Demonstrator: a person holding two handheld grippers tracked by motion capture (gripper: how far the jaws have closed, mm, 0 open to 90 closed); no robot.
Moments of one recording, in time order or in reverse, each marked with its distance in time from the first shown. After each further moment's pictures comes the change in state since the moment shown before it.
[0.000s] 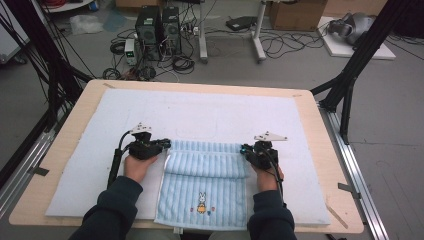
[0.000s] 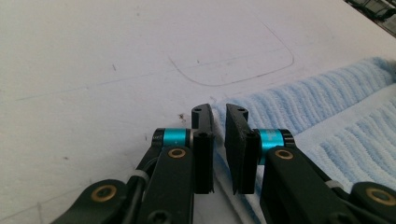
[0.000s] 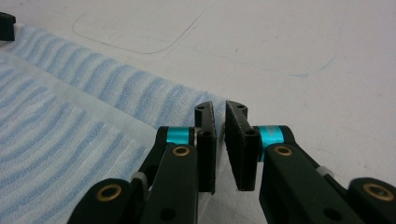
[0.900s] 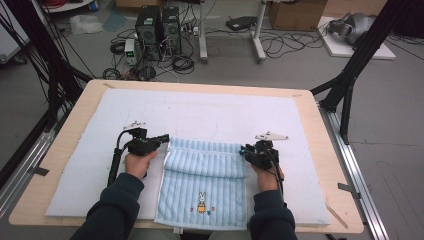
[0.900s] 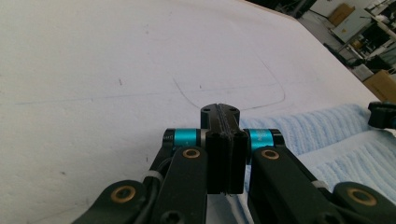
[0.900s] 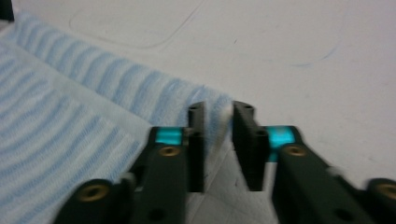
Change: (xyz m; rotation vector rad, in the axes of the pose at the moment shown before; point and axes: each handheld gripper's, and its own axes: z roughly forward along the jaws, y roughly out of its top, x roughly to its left) left arm 0.012 0.002 0.003 -0.088 -0.044 -0.156; right arm -0.004 -0.001 0.002 0.024 0.013 0.030
